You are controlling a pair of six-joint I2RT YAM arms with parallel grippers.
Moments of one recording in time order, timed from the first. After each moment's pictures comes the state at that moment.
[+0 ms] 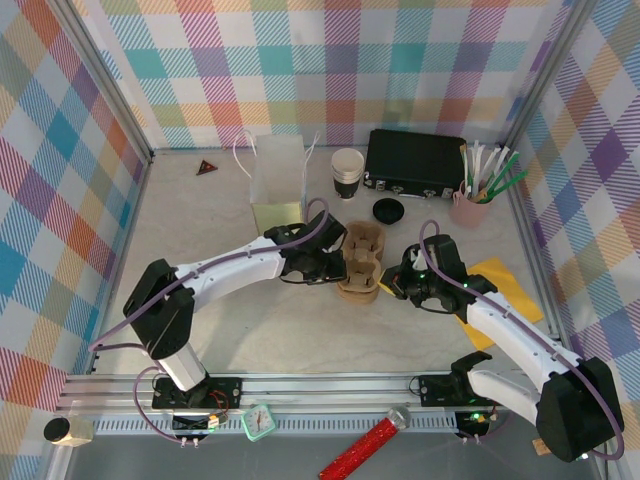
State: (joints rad) left arm -0.85 1.67 1.27 -0.66 0.13 -0.88; right arm 0.43 1.00 0.56 -0.36 -0.48 1.08
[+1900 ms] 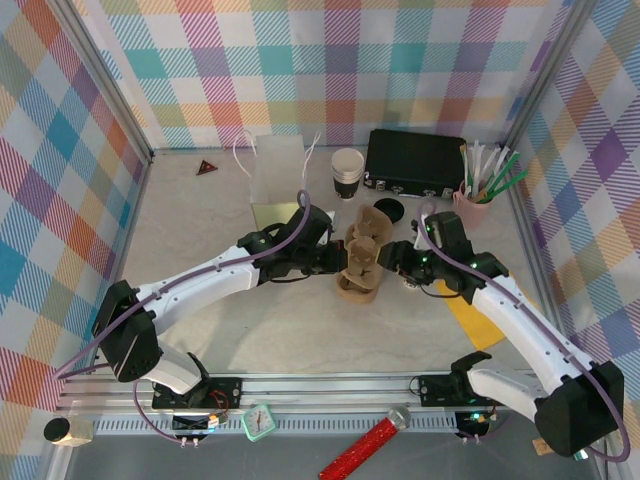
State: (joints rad) left arm -0.87 1.49 1.20 -0.49 0.15 -0.78; right arm 0.43 1.04 0.85 -0.62 -0.38 0.74
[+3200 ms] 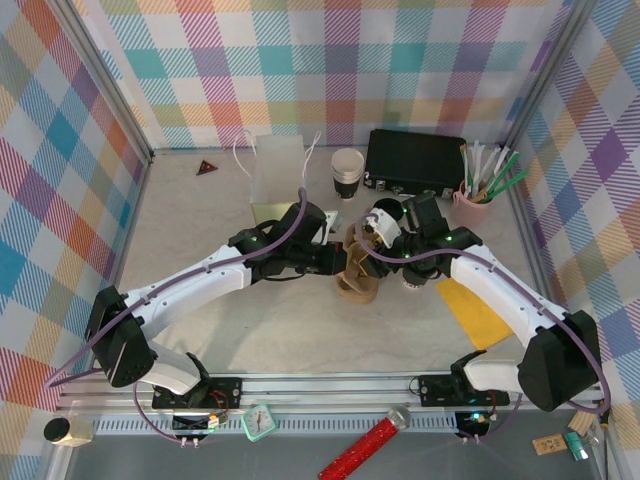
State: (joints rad) left arm -0.85 1.45 1.23 -0.55 0.23 -0.65; right arm 0.47 1.27 0.98 -0.60 -0.41 -0.33
